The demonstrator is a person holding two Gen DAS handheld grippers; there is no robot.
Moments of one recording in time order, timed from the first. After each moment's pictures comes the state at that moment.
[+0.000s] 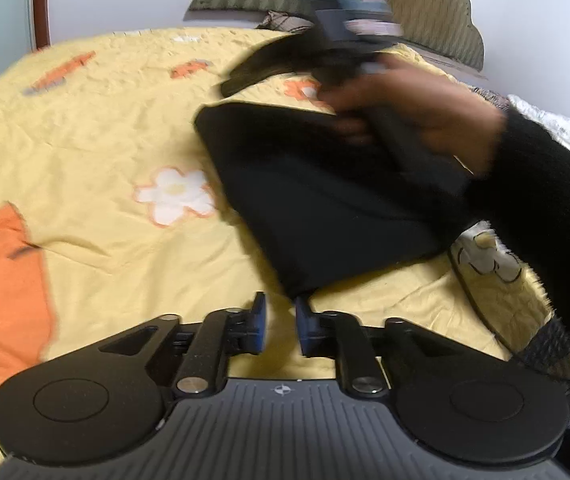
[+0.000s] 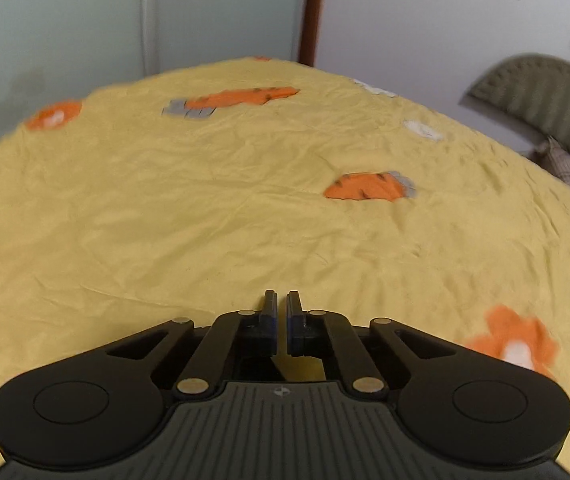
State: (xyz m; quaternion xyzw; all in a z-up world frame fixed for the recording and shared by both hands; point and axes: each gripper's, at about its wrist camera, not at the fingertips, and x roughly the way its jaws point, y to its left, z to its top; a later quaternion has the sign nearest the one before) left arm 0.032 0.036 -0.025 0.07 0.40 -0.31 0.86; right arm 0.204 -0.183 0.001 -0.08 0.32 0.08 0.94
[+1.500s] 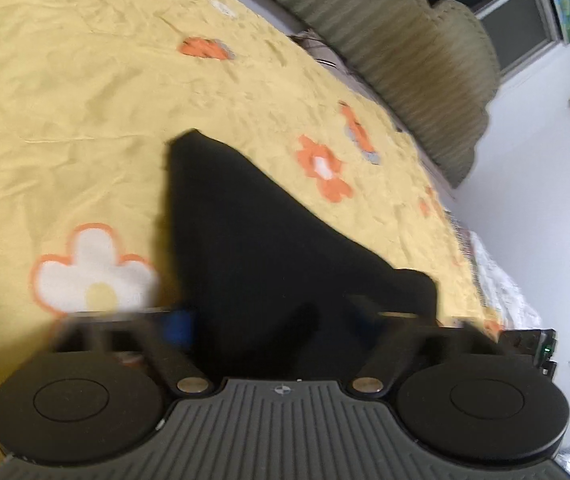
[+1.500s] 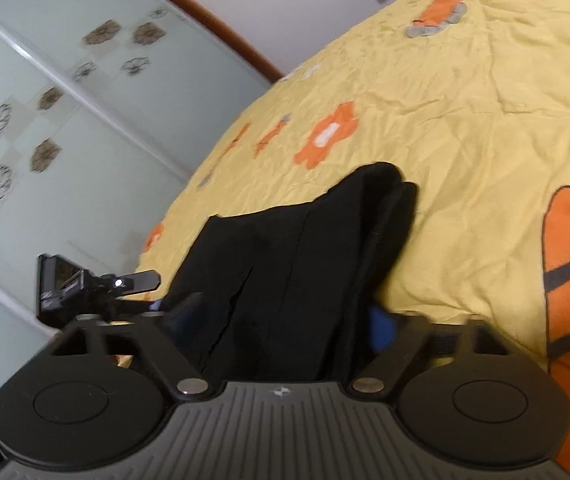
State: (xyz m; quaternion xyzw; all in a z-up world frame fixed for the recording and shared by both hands) left arm 0.170 0.009 -0.062 -0.21 0.47 -0.31 0.80; right arm 0.018 -0.411 -0.056 0.33 0.31 0.15 0.88
